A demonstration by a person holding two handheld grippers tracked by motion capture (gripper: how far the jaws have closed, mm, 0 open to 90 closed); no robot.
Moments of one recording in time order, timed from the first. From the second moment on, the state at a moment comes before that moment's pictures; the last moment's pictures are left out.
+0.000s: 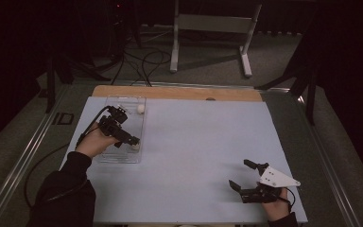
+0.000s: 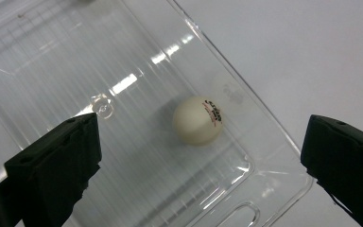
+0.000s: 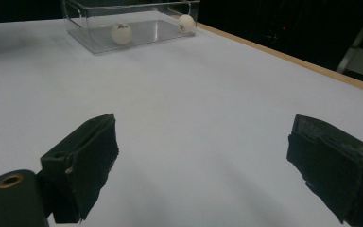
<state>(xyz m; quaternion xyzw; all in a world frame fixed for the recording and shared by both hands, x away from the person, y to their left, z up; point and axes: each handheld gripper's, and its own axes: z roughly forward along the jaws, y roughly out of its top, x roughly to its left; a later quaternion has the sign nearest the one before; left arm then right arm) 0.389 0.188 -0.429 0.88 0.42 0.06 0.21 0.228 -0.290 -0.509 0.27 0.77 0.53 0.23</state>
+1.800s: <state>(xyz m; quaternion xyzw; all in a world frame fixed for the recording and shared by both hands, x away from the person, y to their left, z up) 0.372 0.142 -0.392 0.89 0.34 0.10 0.30 0.228 -0.291 -0.509 0.27 0.77 0.53 0.22</state>
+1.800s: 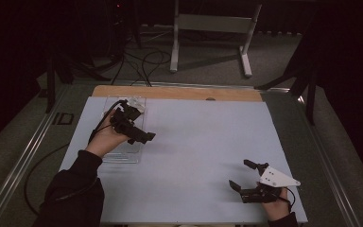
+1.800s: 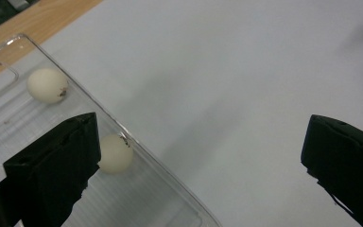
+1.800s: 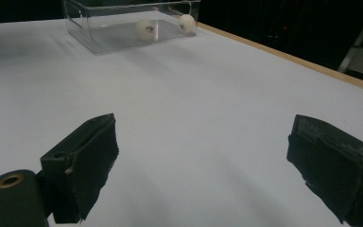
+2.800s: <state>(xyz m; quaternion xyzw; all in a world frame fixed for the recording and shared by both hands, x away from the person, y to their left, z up) 0.352 0.081 -0.403 0.91 0.26 0.07 0.33 0.228 -0.291 -0.509 0.27 0.77 0.53 0.23</state>
